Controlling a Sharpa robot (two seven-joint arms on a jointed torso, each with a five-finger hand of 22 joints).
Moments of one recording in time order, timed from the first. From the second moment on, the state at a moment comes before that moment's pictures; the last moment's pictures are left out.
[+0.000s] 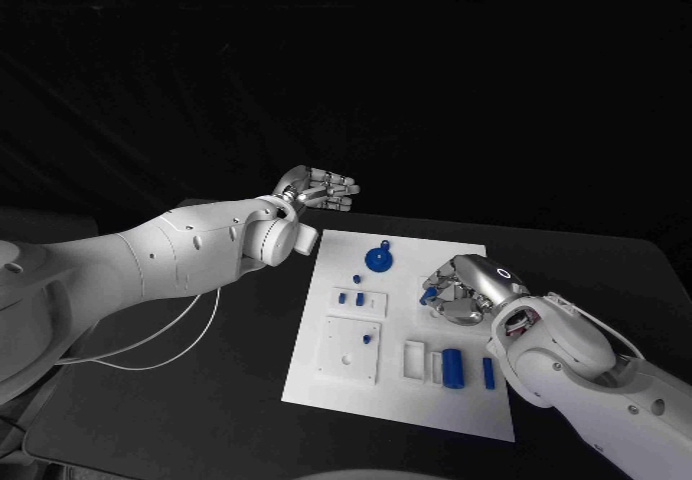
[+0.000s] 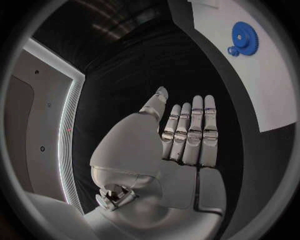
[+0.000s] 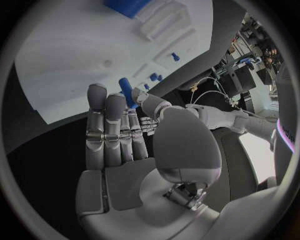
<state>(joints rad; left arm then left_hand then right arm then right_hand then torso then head) 1.28 -0.64 -0.13 1.07 -0.13 -0.31 0.34 1.39 0.01 0.05 -0.08 0.08 1.01 0.15 0.06 0.06 1.05 0.15 0.06 0.06 1.17 0.12 0.07 0.07 0.05 1.06 0.10 0.09 0.11 0.67 -0.70 0.48 1.65 -1.88 -0.22 -0.34 1.27 -0.13 0.68 -0.15 0.04 1.25 0.09 0.06 0.07 1.36 0.03 0.06 0.06 1.43 -0.07 0.84 0.68 0.09 1.46 -0.09 0.35 1.17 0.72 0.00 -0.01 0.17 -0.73</state>
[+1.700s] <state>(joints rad) 1.28 -0.59 -0.13 1.05 -0.13 -0.30 0.33 1.39 0.01 0.04 -0.08 0.08 1.01 0.15 0.06 0.06 1.05 0.15 0.06 0.06 1.17 0.12 0.07 0.07 0.05 1.06 0.10 0.10 0.10 0.67 -0.53 0.27 1.65 -1.94 -0.29 -0.26 1.26 -0.13 0.67 -0.16 0.05 1.26 0.08 0.06 0.07 1.38 0.01 0.06 0.06 1.43 -0.07 0.83 0.70 0.10 1.47 -0.09 0.45 1.23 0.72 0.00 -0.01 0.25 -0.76</state>
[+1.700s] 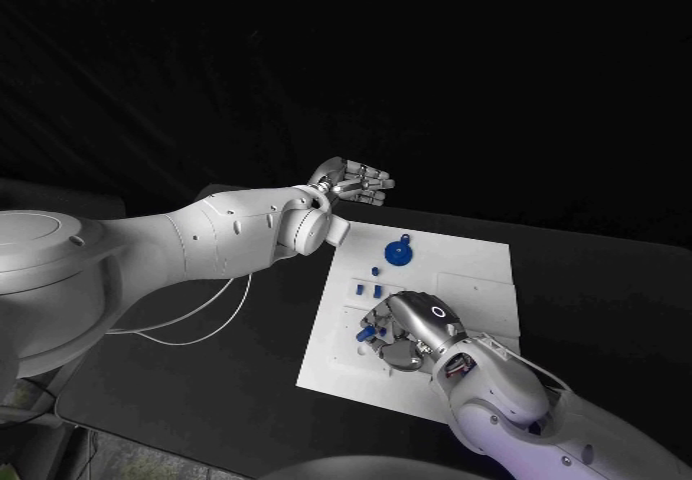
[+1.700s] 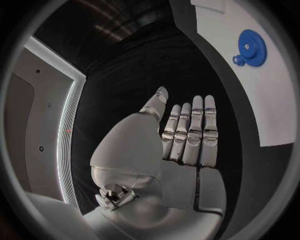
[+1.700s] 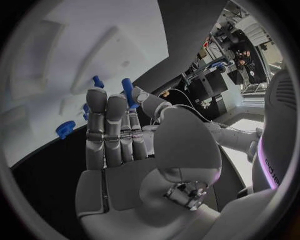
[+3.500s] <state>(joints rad) 1.28 -0.59 -0.13 1.05 -0.13 -0.29 0.33 1.39 0.01 0.04 -0.08 0.08 1.01 0.15 0.06 0.06 1.05 0.15 0.06 0.06 1.17 0.12 0.07 0.07 0.05 1.06 0.10 0.10 0.10 0.67 -0.53 0.23 1.65 -2.03 -0.23 -0.30 1.26 -0.13 0.67 -0.18 0.04 1.26 0.08 0.06 0.07 1.38 0.01 0.06 0.06 1.43 -0.07 0.83 0.71 0.09 1.47 -0.09 0.45 1.25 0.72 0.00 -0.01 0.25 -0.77</state>
